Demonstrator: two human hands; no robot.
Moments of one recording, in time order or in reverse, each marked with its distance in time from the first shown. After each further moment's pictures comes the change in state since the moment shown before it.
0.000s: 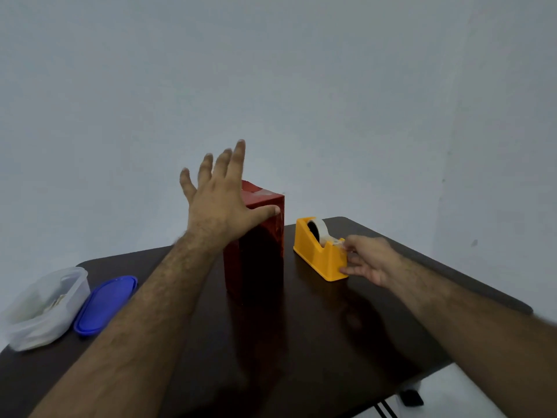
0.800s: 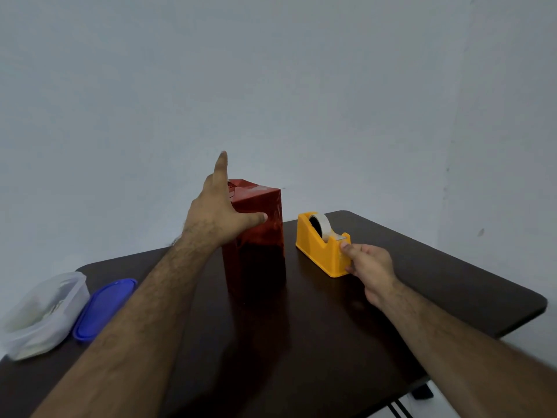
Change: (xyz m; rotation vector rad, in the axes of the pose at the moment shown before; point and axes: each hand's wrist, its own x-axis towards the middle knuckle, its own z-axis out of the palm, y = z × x) left_hand -0.006 -0.014 0.015 -0.394 -0.154 -0.190; right_hand 0.025 0.061 0.006 0.006 0.171 -0.225
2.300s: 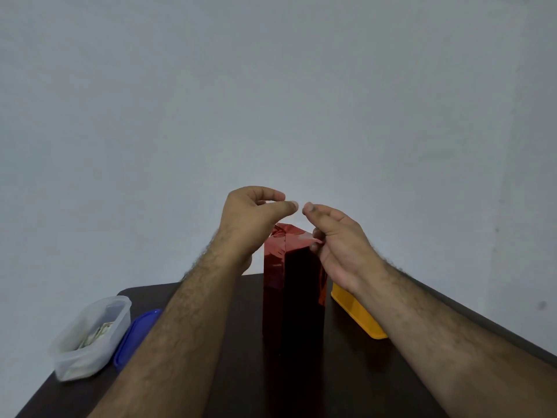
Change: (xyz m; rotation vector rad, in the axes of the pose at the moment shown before) left_hand 0.010 0.031 -0.064 -0.749 0.124 -0.094; right_hand -0.110 -0.176 0.129 0.379 -0.541 -0.156
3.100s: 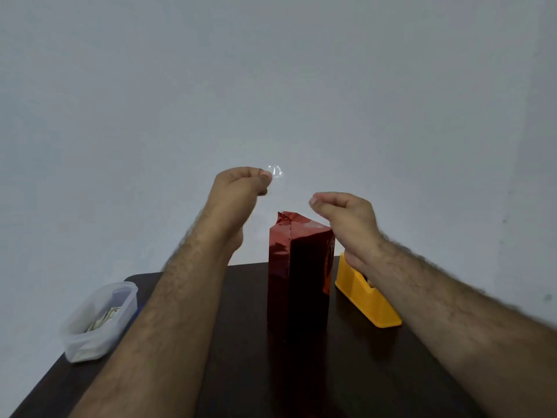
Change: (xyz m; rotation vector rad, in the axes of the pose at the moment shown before) left_hand 0.014 -0.002 -0.021 -0.102 0.064 -0.060; right_hand 0.023 0.002 -0.012 -0.376 0.122 -0.218
